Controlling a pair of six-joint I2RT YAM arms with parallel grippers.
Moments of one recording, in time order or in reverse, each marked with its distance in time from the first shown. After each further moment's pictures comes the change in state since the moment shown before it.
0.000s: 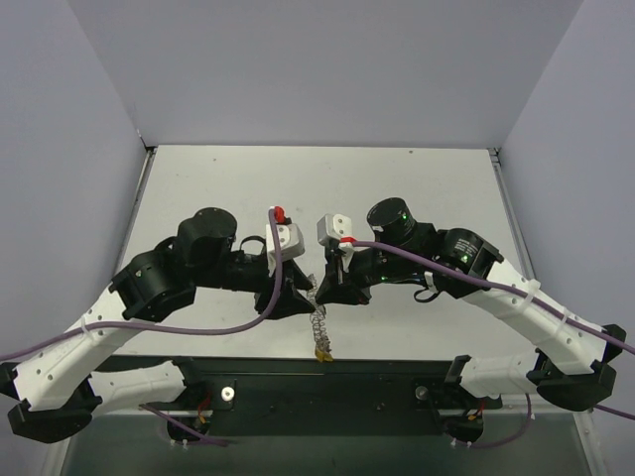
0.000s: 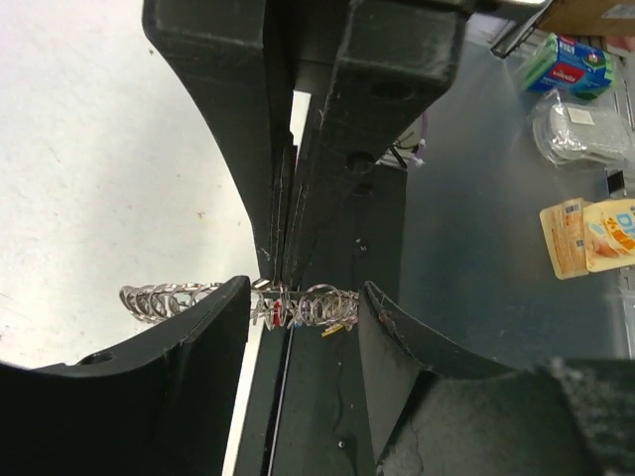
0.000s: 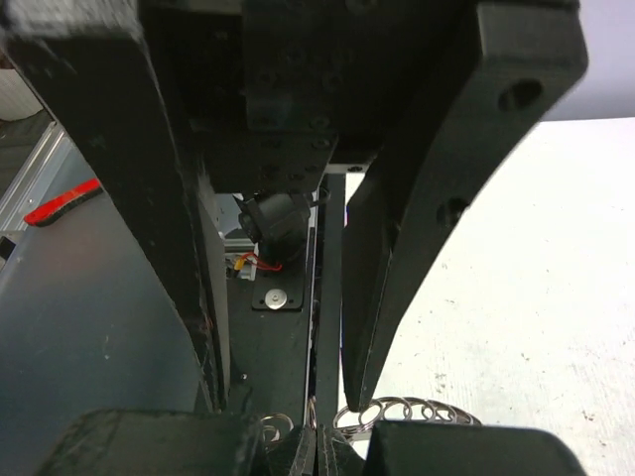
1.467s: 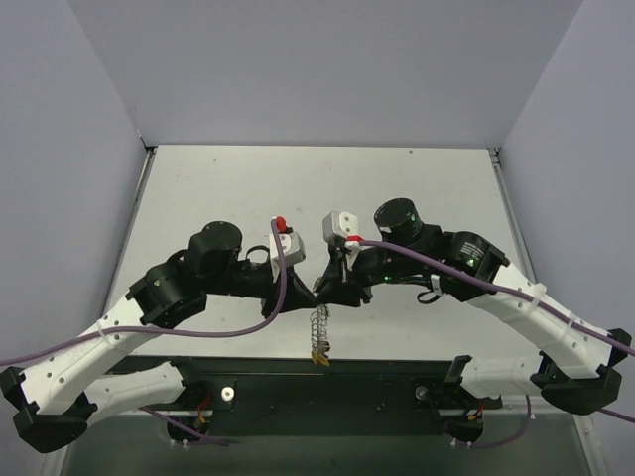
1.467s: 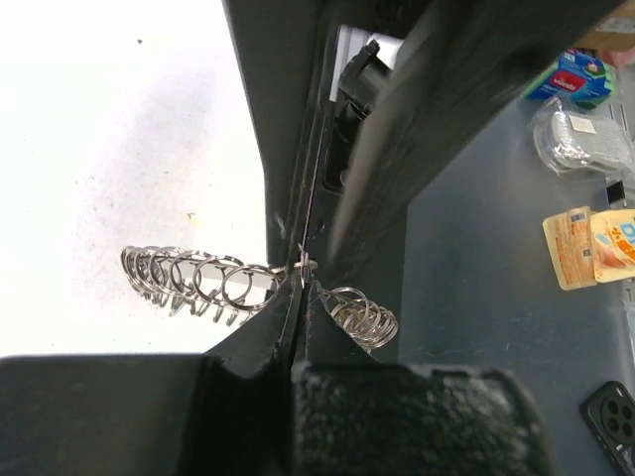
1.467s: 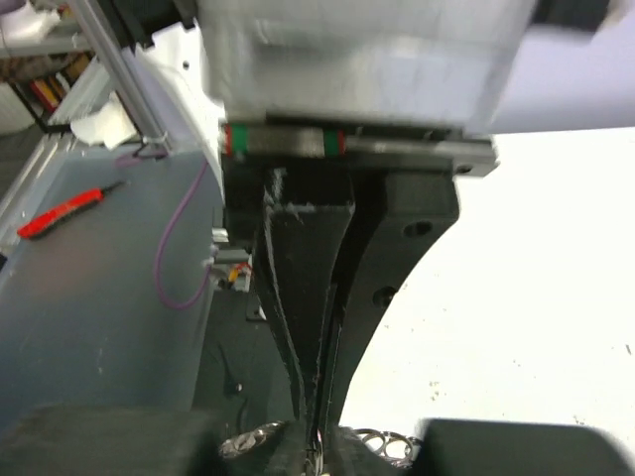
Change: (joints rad) left arm 0.032 -0.042 -0.207 0.179 0.055 -0.044; right arm -0.004 -0.014 -0.015 0.021 0.008 0.021
